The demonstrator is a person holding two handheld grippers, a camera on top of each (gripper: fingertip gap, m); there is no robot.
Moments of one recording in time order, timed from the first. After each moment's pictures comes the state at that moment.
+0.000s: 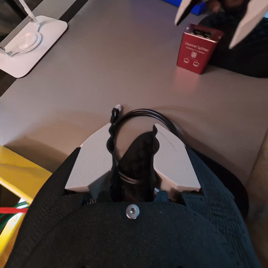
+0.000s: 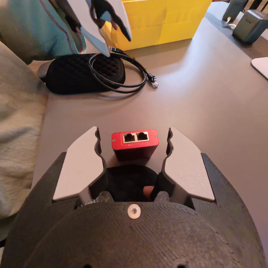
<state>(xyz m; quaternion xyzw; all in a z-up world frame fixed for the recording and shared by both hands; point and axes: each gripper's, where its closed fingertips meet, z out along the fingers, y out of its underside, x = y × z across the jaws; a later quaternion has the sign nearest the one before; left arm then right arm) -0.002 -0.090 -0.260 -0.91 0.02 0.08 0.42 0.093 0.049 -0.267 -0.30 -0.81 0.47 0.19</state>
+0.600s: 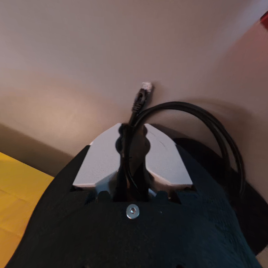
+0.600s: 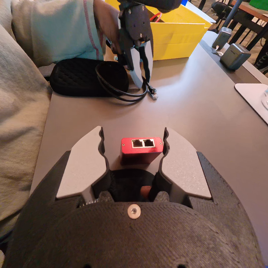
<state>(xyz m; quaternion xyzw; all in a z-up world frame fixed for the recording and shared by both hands) -0.048 -0.078 -0.327 -0.97 -0.08 0.03 0.24 0.103 0.040 -0.251 -0.26 -0.81 0.47 0.24</state>
